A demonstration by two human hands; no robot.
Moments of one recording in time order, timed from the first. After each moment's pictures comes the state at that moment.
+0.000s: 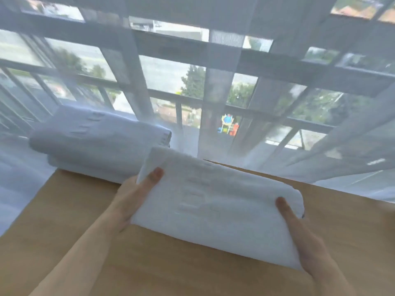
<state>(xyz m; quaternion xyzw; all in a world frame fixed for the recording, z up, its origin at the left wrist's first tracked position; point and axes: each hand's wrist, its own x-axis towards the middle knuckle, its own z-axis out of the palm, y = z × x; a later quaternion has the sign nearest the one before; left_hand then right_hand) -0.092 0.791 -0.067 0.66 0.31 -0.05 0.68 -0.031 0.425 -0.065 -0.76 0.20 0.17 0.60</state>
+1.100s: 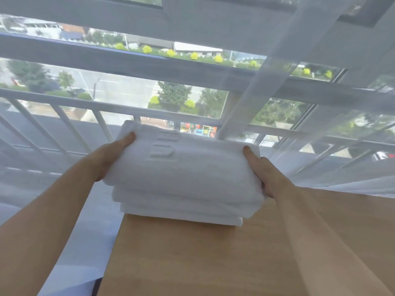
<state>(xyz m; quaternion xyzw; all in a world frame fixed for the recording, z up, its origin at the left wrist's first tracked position) 0.018 1.199 -0.042 0.69 0.37 -0.12 0.61 0.082 0.806 -0.042 -0.78 0.22 0.23 0.54</state>
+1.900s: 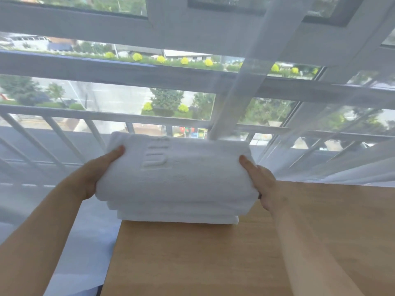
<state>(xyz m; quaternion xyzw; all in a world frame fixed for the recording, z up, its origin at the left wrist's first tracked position) -0.010 1.198 -0.035 0.69 0.36 -0.14 0.62 0.037 0.796 -0.040 -0.73 0.21 0.18 0.62</state>
